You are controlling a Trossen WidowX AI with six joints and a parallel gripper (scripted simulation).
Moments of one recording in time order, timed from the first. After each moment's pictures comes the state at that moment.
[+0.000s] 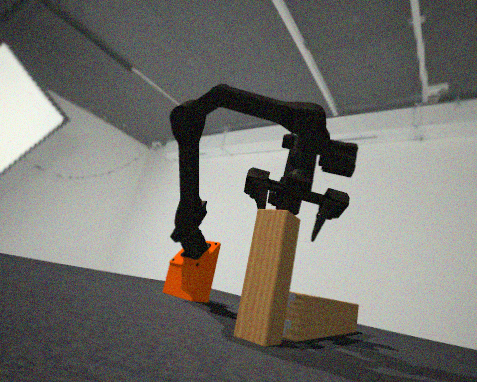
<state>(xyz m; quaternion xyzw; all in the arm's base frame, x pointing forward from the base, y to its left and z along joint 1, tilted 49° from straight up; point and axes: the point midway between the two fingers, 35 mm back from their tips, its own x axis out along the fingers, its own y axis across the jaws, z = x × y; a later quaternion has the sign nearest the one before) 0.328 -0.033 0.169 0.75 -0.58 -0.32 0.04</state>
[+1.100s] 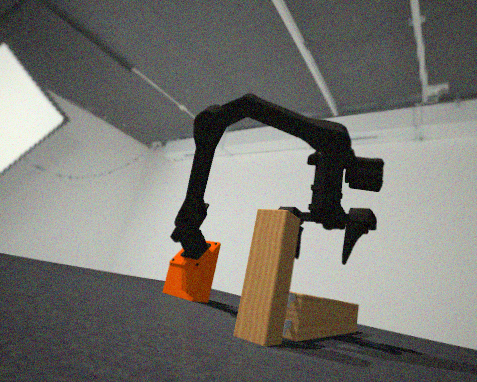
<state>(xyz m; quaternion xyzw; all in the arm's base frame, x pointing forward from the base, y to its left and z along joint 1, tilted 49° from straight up) 0.361 0.006 0.084 0.68 -0.65 -0.24 -0.26</state>
